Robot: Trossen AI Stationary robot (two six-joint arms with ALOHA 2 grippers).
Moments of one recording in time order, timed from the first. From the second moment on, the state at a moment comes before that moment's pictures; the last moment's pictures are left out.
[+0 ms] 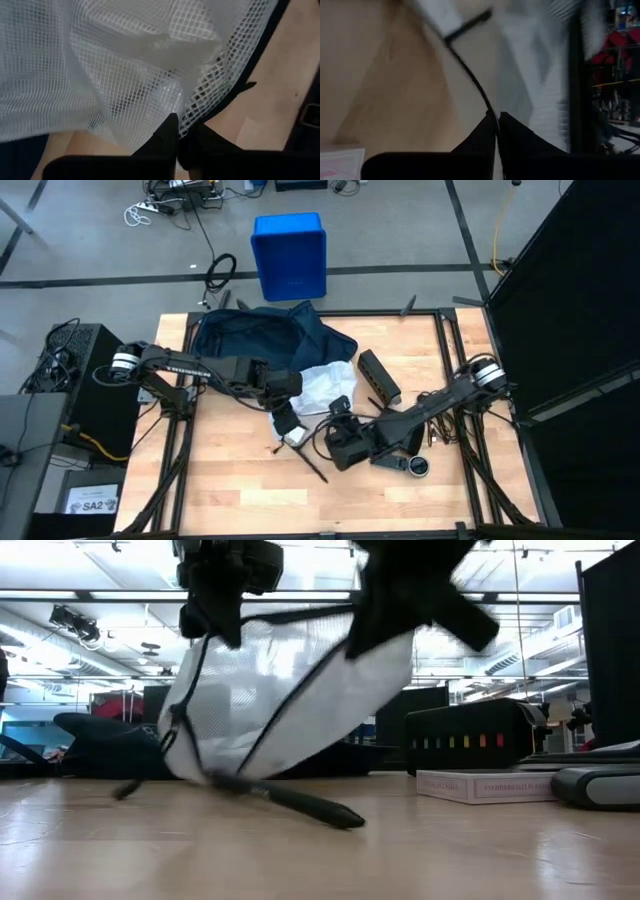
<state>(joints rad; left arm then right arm) -0.07 1.52 1.29 -0.89 0.10 -0.58 0.44 1.85 1.40 -0.62 0.80 -0.31</state>
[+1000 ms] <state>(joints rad) 0.02 1.47 1.43 -0.89 0.25 -0.53 0.46 1.63 1.40 -0.42 0.56 -0.21</state>
